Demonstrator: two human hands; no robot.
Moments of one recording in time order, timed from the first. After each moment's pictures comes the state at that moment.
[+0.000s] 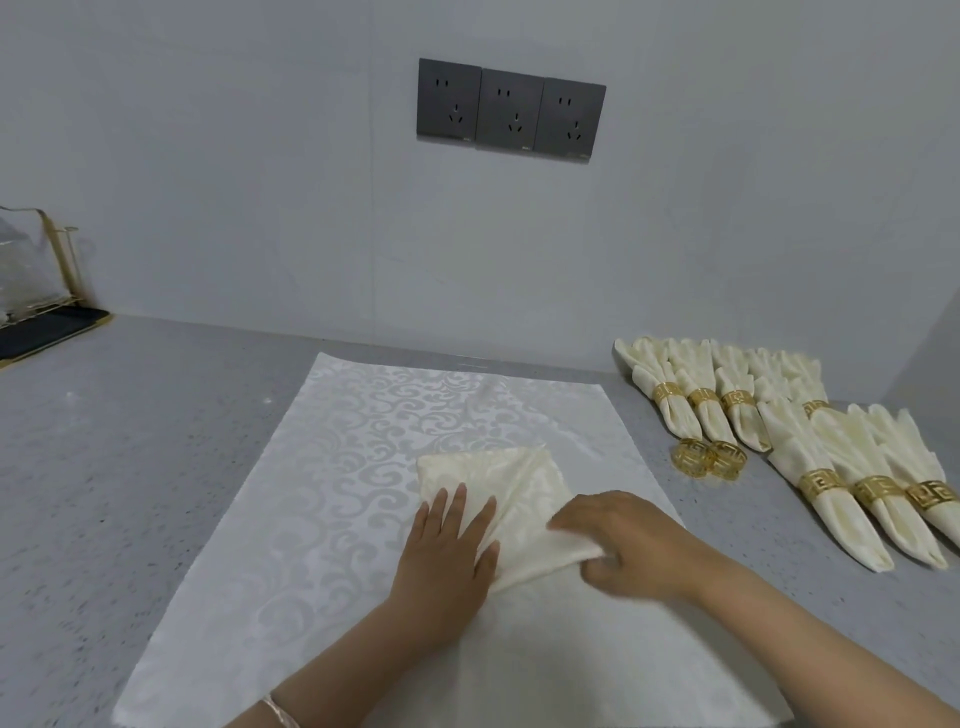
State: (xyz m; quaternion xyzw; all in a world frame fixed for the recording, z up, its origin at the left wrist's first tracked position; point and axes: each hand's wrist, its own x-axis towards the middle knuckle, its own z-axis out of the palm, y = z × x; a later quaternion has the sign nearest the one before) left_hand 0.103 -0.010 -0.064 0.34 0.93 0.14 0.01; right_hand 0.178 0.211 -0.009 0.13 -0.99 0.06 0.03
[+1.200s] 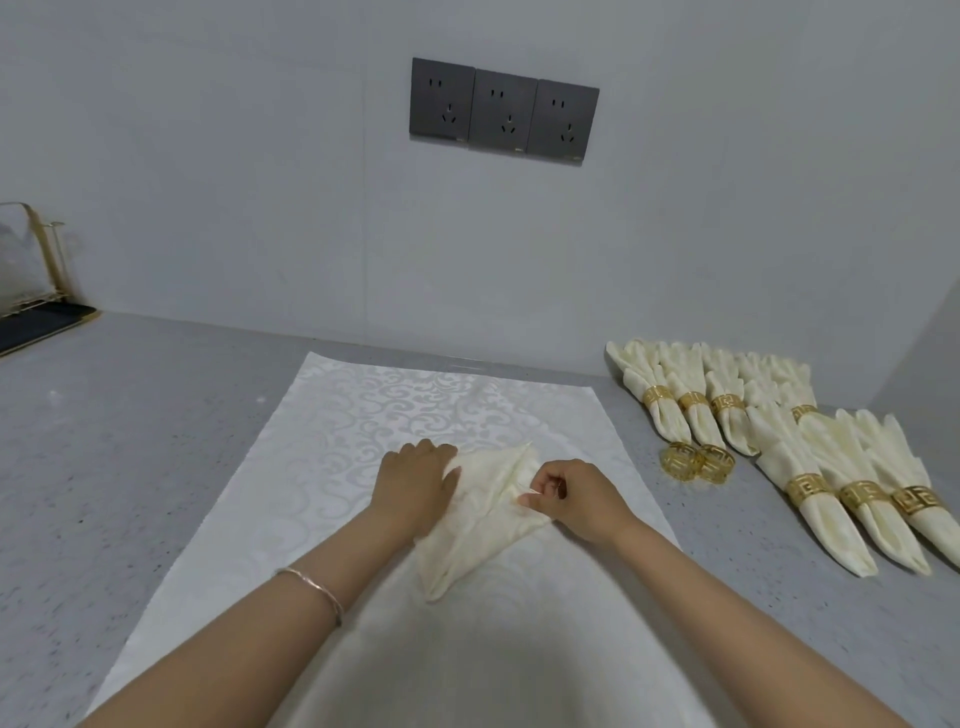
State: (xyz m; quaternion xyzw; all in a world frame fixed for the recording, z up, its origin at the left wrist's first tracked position) left_hand 0.030 0.004 -0.028 0.29 0.95 0.10 -0.04; right_hand 0.112 0.211 -0.032 -0.08 -0.94 0.31 0.09
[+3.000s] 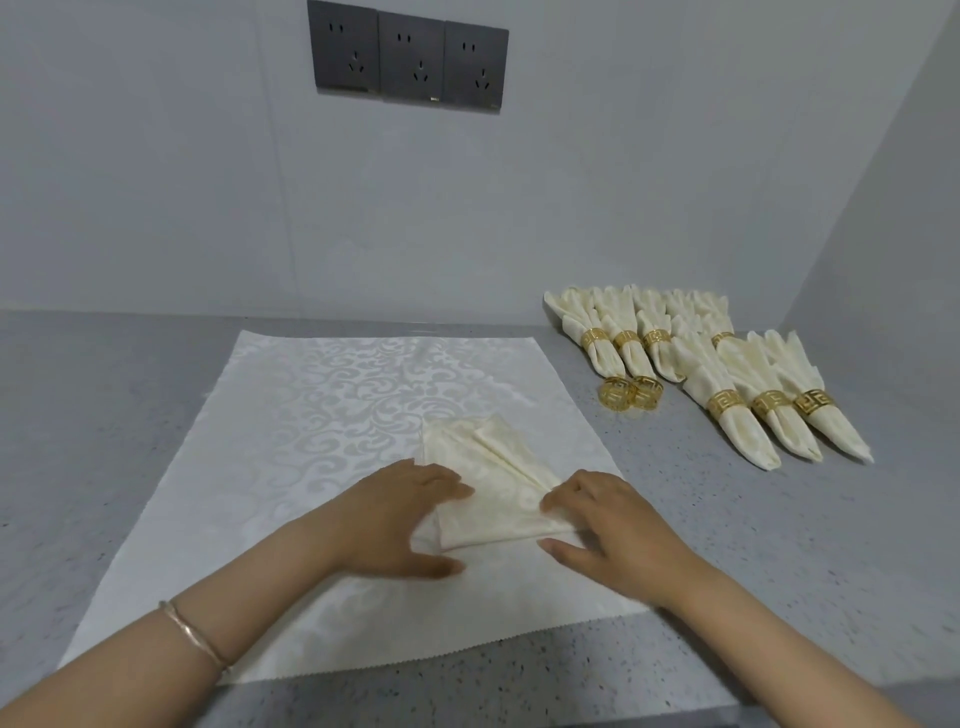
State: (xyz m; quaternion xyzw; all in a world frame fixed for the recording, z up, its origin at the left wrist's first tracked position) left_hand 0.089 -0.026 -0.029 0.58 0.81 0.10 0.03; right_hand 0.256 0.213 -0.041 0.02 -0.99 0.09 0.13
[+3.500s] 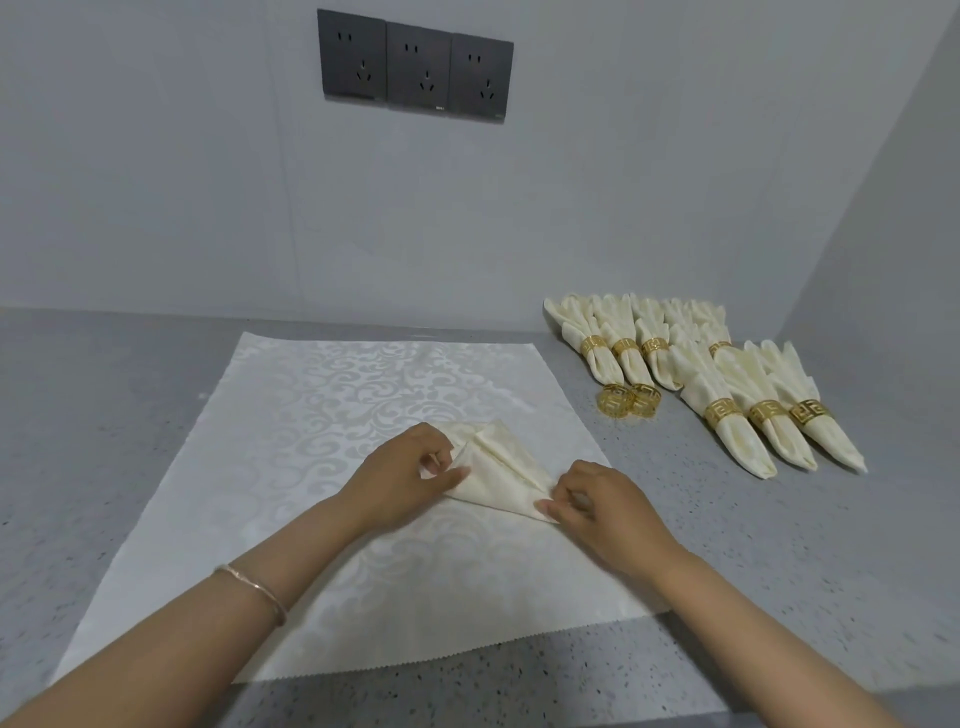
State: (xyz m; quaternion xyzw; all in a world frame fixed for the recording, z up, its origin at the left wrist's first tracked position) left_hand 0.066 0.005 -0.038 0.43 0.82 0.37 0.04; right_hand 0.235 0.211 -0.031 -0.08 -0.97 0.18 0.15
